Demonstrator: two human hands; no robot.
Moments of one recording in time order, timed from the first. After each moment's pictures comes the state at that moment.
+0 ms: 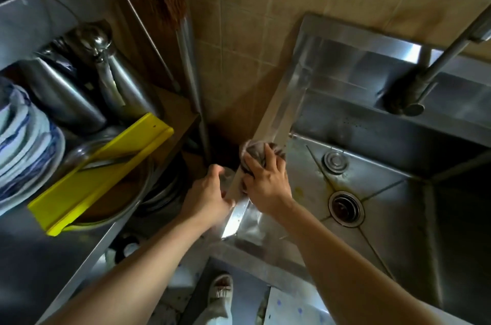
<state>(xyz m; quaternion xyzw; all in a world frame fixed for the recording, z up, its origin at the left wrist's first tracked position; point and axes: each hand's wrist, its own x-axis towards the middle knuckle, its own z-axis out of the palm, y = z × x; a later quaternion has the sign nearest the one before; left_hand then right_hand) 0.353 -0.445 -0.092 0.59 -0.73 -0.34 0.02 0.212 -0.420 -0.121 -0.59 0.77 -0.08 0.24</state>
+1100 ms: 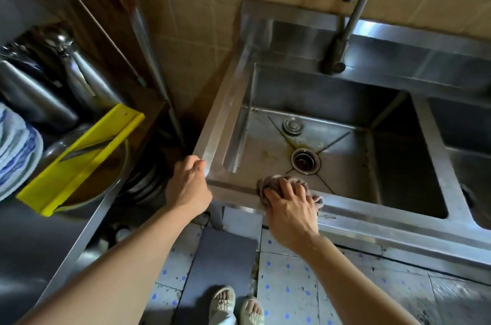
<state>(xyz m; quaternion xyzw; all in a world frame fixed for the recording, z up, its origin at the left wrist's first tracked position) 0.366 -0.346 -0.081 0.53 -0.84 -0.15 -0.02 0.215 -0.202 -0.088 -0.53 0.83 -0.01 0.15</state>
